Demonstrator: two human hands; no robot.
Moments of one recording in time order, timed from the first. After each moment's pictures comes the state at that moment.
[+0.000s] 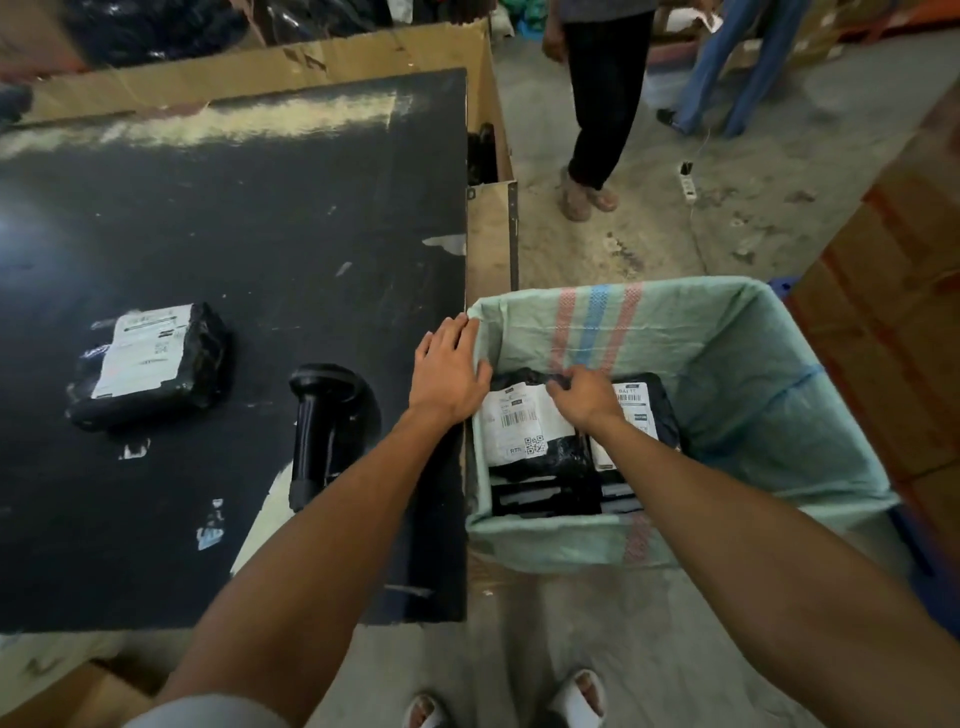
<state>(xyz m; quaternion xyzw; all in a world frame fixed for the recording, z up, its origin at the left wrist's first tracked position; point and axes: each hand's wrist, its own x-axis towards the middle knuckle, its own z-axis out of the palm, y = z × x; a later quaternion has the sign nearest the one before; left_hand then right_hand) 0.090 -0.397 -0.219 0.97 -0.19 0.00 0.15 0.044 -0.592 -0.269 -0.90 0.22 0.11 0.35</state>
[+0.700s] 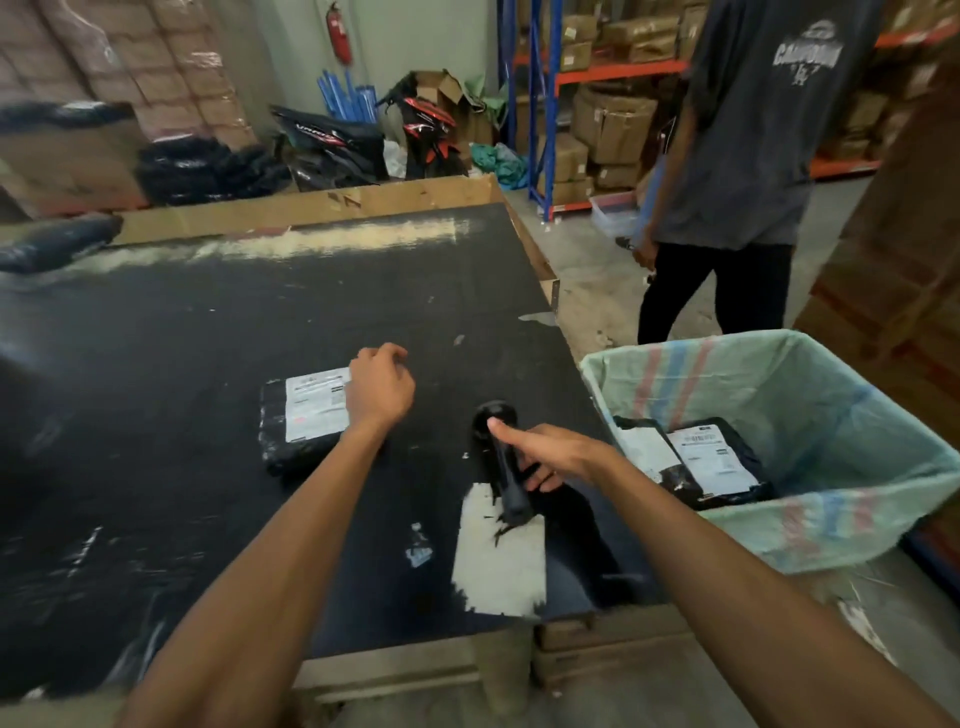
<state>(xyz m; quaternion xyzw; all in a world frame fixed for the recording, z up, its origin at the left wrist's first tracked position) 0.130 -0.141 -0.111 0.95 -0.06 0.09 0.30 0.019 -0.351 -0.157 -0.81 0.16 0.22 0.53</state>
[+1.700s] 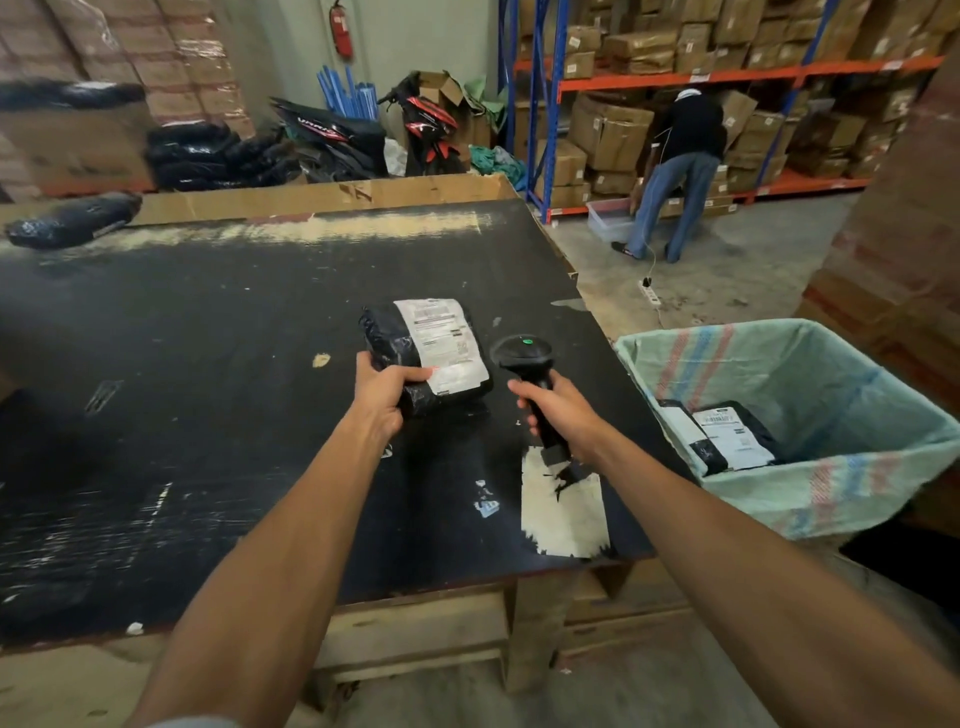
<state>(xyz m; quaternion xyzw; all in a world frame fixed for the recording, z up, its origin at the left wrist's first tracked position) 0.122 -0.046 -0.127 0.57 0.11 -0.09 0.81 0.011 -0.255 -0.139 -0.68 0.15 0.00 0.72</state>
